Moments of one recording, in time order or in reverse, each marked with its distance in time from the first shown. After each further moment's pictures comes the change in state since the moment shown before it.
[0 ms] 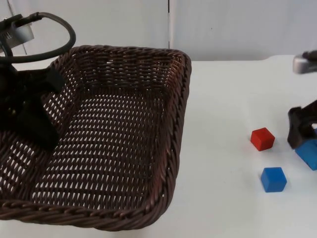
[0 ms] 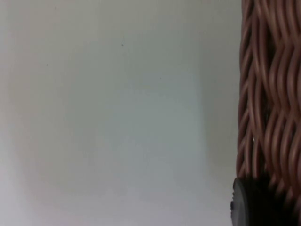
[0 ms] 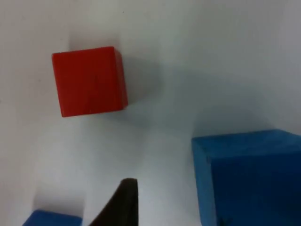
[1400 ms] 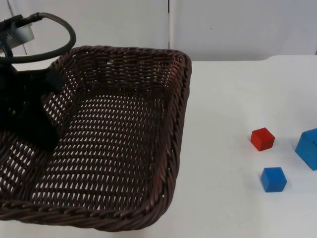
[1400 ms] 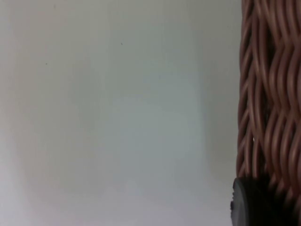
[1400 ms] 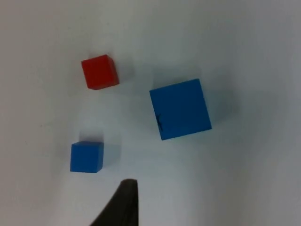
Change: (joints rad) right arm -0.143 -0.485 0.001 0.174 0.379 -0.118; left arm 0.000 0.000 0.000 0.000 0.002 -0.002
